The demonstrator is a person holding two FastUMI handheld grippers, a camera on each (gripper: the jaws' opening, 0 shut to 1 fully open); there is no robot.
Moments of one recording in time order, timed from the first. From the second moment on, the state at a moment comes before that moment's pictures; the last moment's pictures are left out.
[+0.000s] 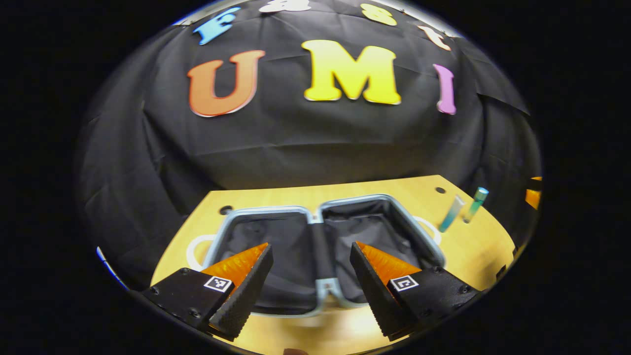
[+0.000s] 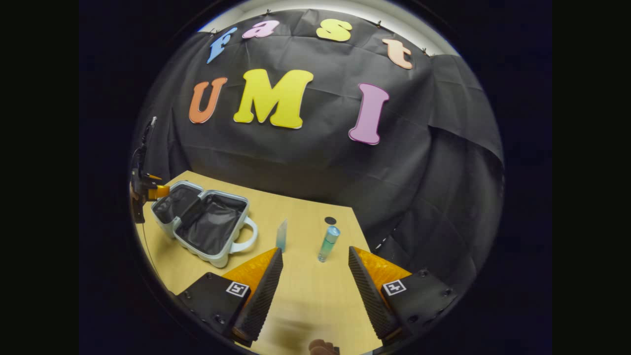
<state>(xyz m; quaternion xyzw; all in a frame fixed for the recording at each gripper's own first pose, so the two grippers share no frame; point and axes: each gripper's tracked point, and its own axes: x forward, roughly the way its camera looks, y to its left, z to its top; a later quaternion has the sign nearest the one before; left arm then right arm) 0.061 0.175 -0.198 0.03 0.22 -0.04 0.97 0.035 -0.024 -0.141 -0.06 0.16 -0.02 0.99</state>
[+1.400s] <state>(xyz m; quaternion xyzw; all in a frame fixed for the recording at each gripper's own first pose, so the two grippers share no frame) 0.205 -0.149 -0.340 0.05 0.29 -0.13 0.95 0.127 -0.157 -0.266 -0.06 0.26 0.01 0.96</state>
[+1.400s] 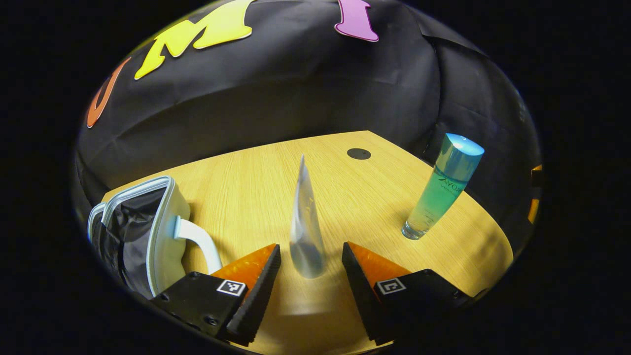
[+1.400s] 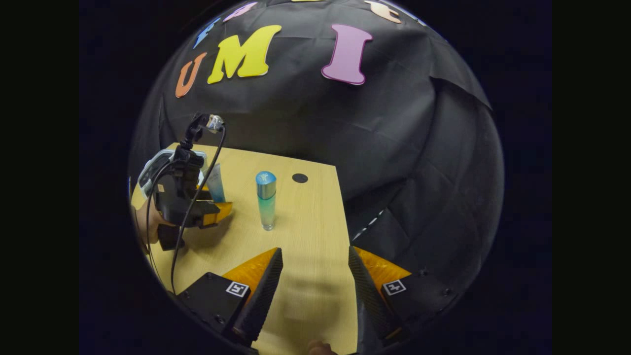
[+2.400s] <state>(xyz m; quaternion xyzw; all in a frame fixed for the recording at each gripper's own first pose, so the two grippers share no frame) 0.107 -0.054 -0.242 0.02 0.29 -0.07 0.95 0.262 -0.060 -0.315 0.00 0.24 0.05 0.97</state>
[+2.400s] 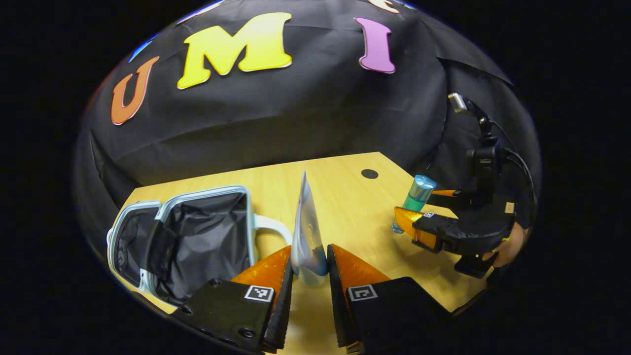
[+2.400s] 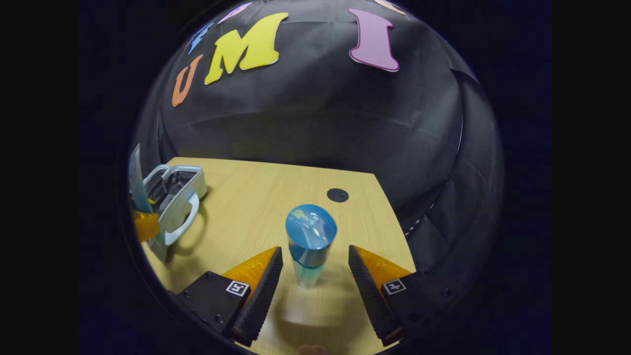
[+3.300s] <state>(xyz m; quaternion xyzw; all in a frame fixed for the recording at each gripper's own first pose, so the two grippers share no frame) 0.081 0.142 -0.318 0.02 0.44 -0.01 0.90 0.125 0.003 -0.253 0.01 0.27 0.03 0.96</state>
